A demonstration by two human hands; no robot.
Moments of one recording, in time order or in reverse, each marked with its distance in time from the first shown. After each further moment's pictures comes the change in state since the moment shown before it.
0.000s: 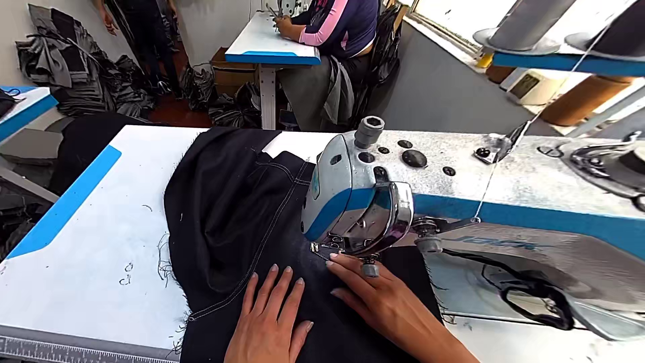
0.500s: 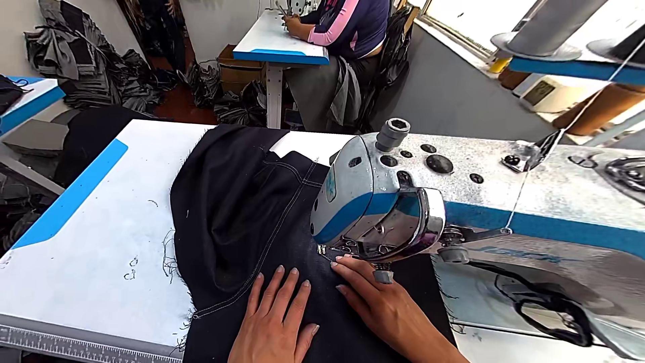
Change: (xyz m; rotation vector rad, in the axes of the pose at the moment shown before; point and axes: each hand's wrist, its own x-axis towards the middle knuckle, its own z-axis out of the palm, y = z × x) left_hand 0.000 0.001 -0.002 0.003 -0.009 -0.013; right_hand -0.003 0.002 0.017 0.033 0.012 0.072
